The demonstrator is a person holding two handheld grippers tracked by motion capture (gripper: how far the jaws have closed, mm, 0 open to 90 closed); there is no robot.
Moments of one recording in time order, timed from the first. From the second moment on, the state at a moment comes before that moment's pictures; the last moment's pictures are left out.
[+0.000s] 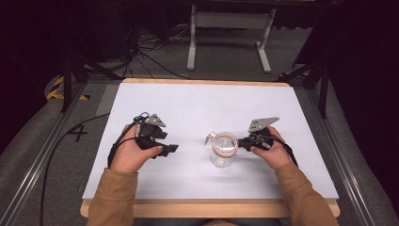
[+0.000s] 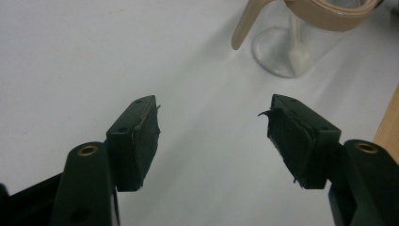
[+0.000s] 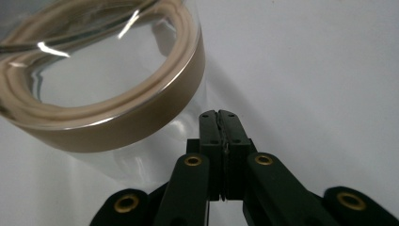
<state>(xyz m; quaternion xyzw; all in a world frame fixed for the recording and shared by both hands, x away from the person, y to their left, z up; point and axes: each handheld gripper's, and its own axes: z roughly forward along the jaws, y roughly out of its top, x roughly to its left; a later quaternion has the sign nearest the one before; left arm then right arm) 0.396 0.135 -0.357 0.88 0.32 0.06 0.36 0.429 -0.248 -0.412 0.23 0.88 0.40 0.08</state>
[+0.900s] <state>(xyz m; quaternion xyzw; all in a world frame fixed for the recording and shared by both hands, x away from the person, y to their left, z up) 0.419 0.110 -0.363 0.89 0.29 0.04 0.35 0.394 -0.236 -0.408 0.21 0.90 0.38 0.04</state>
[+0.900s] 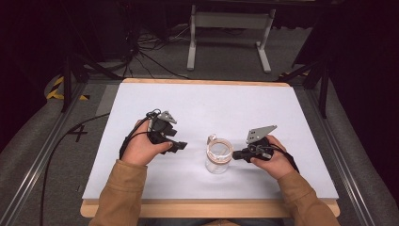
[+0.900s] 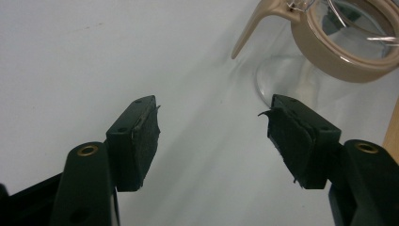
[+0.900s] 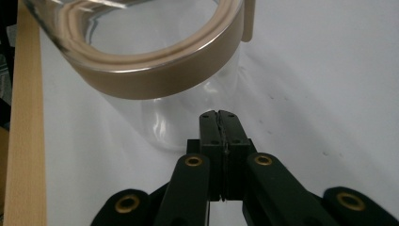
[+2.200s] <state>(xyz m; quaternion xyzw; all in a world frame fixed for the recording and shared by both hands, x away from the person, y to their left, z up) 0.434 0.083 -0.340 0.87 0.24 0.01 0.43 0.366 -0.260 -0.393 0.23 0.88 0.40 0.06</state>
